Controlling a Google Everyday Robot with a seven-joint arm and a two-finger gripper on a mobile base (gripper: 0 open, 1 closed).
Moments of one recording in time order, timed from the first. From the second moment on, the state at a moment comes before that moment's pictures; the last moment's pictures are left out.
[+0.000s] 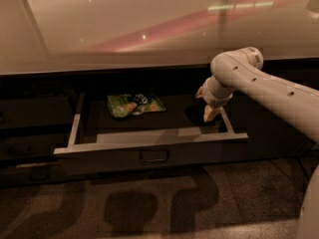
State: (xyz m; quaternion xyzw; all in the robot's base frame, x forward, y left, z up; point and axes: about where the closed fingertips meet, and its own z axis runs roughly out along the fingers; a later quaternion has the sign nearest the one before) arm 0.695 -0.190 0.673 -0.77 0.60 -0.11 0.17
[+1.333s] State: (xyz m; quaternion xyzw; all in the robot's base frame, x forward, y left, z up) arm 0.643 -0.187 0.646 -0.80 0.57 -0.13 0.14
